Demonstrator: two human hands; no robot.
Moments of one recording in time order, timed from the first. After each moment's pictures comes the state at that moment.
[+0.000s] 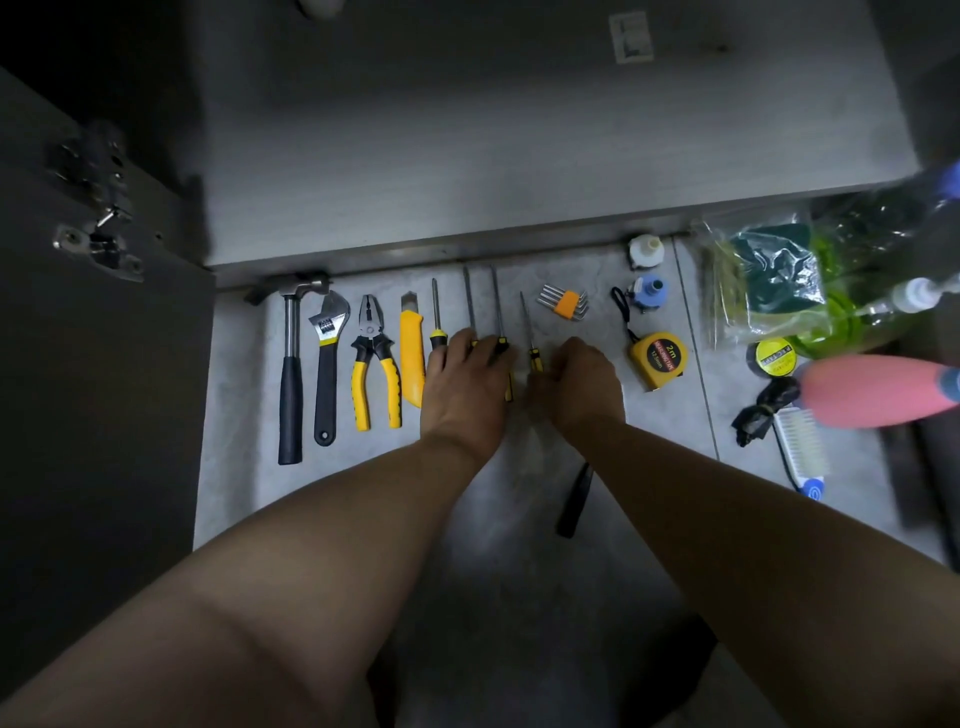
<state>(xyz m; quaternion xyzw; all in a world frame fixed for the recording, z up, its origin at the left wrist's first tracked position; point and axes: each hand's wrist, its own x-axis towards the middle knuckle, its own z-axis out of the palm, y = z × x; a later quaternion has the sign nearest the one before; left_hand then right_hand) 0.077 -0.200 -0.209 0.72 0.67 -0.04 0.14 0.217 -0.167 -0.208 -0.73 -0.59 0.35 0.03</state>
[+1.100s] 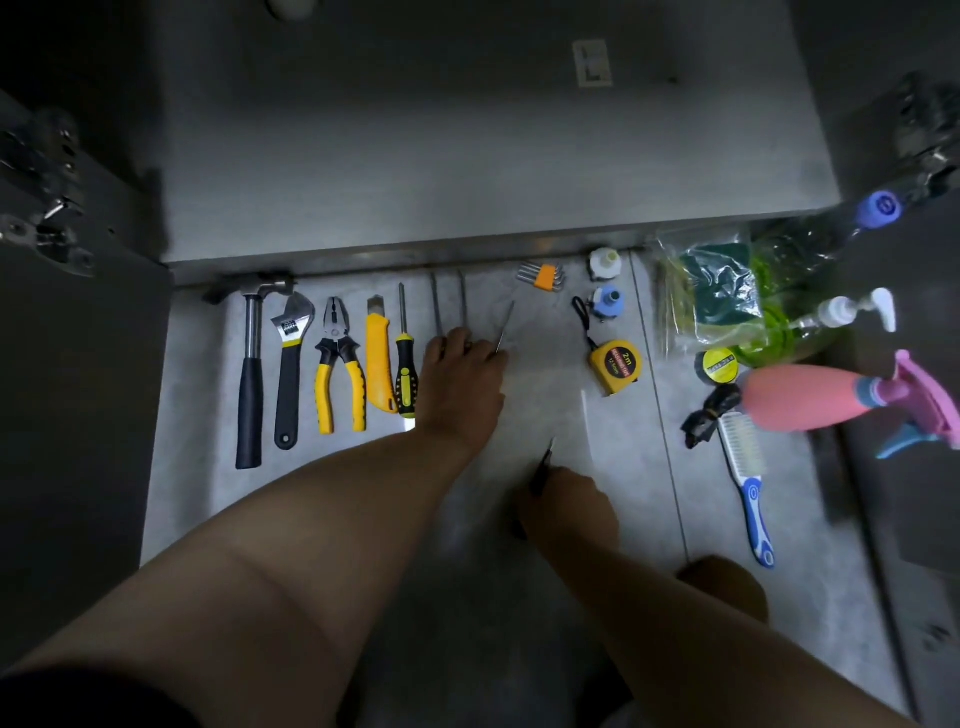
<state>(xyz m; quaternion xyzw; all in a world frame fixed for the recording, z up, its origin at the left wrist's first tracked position) 0.103 -0.184 -0.197 0.74 0.65 -0.06 0.15 0.253 -0.274 -0.204 -0.76 -0.51 0.35 -0.17</state>
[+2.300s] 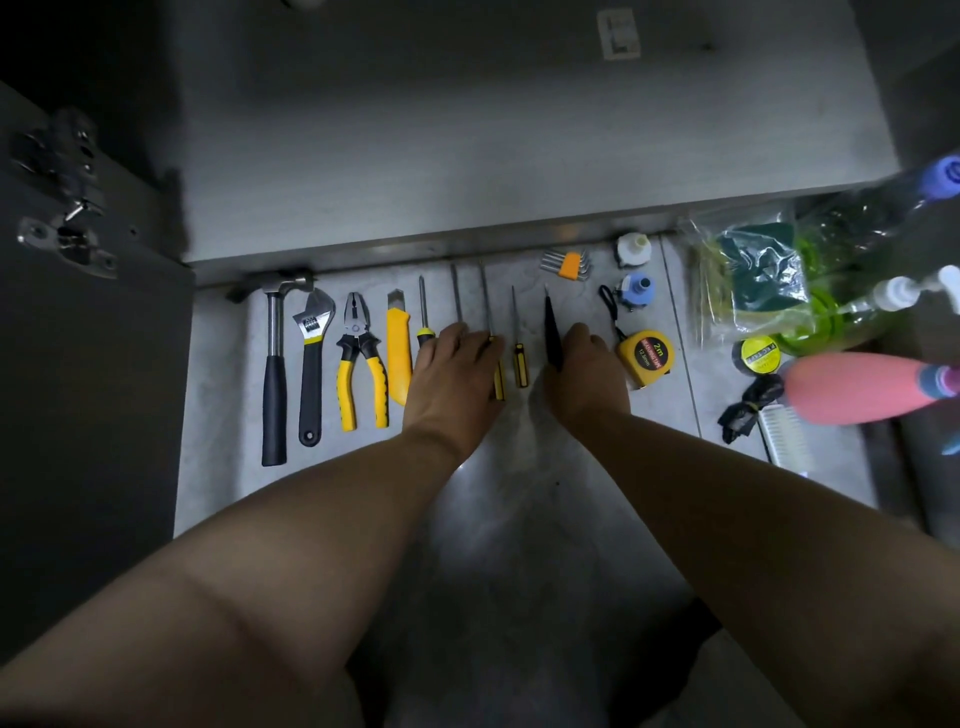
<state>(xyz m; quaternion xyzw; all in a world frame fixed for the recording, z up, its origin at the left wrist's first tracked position) 0.070 -0.197 -0.212 0.74 0.65 -0.01 0.15 0.233 -0.158 -0.207 -0.72 -0.63 0.29 0.00</state>
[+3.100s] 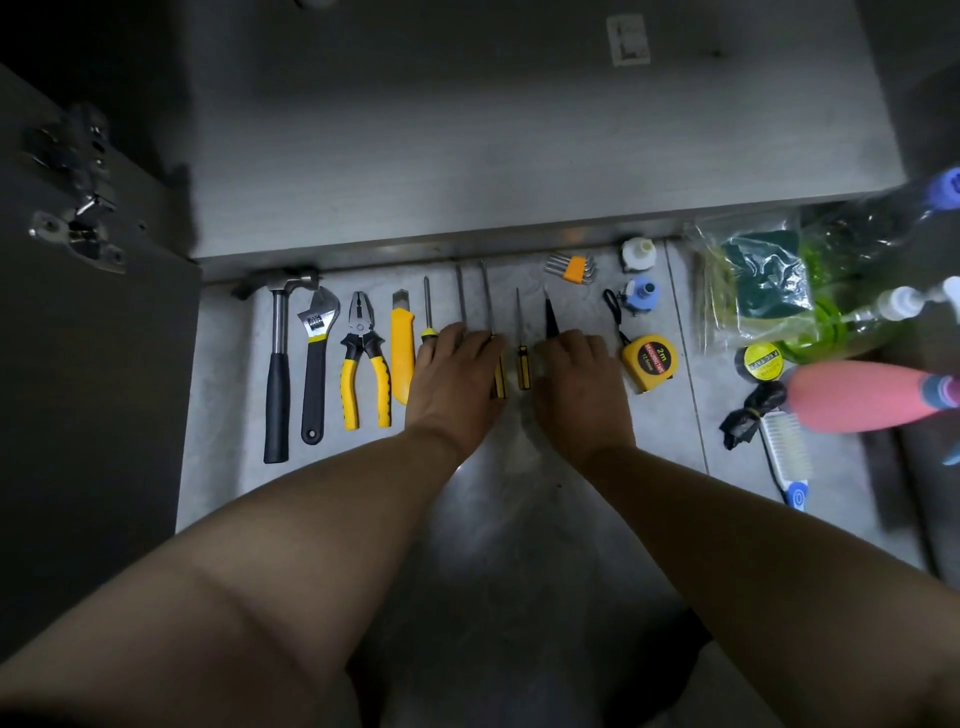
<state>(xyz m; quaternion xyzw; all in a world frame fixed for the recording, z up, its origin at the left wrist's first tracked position) 0.069 -0.195 -0.216 0.73 0.67 0.00 0.15 0.240 -0.179 -0.214 -0.58 -0.80 0.13 0.07</state>
